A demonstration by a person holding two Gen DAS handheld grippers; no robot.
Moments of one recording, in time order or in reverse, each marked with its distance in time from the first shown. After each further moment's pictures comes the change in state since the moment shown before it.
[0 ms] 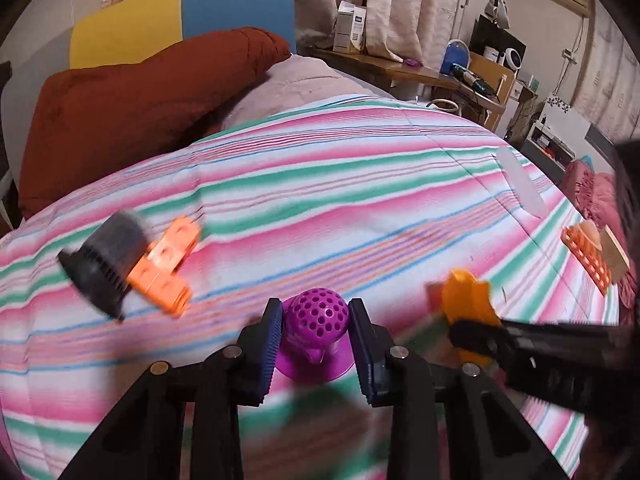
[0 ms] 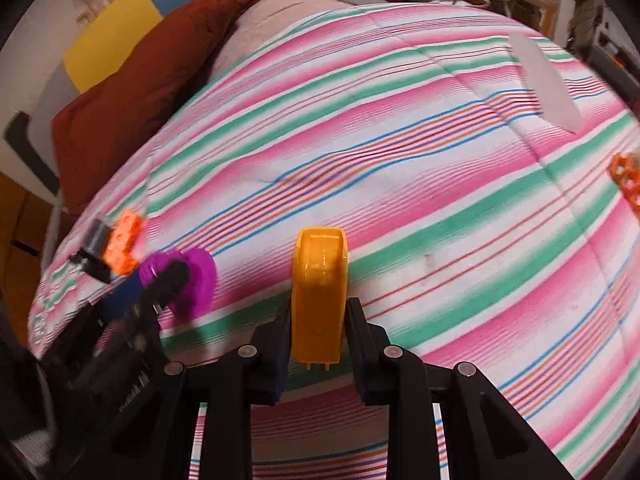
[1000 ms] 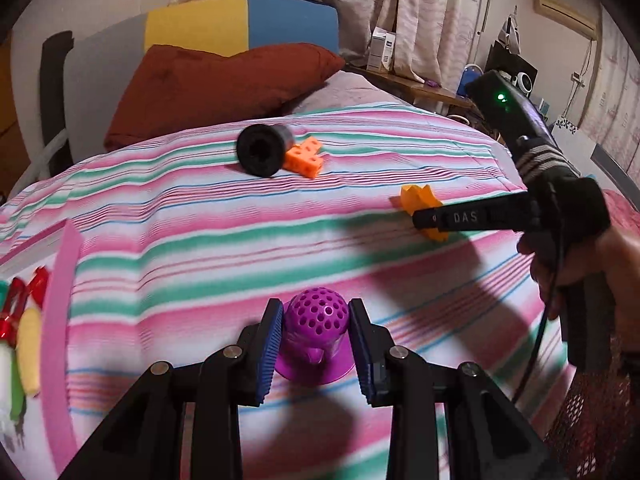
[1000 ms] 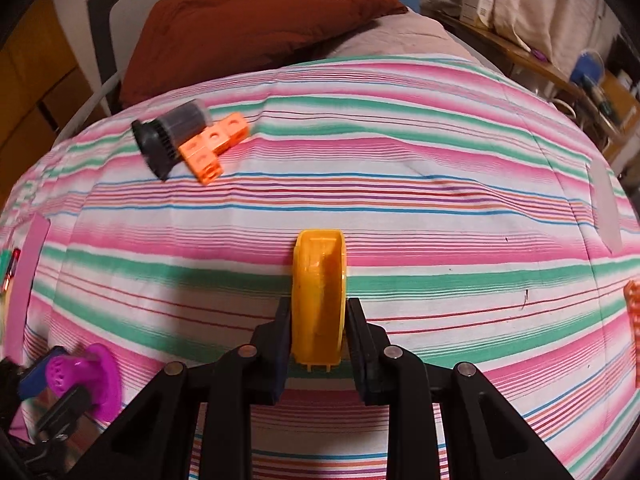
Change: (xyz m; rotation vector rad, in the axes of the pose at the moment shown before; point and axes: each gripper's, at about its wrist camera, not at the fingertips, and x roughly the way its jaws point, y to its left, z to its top) left arm -0.127 0.063 -0.130 -0.076 -0.069 0.057; right arm 0.013 0.090 -0.047 -0.459 -0.059 -0.087
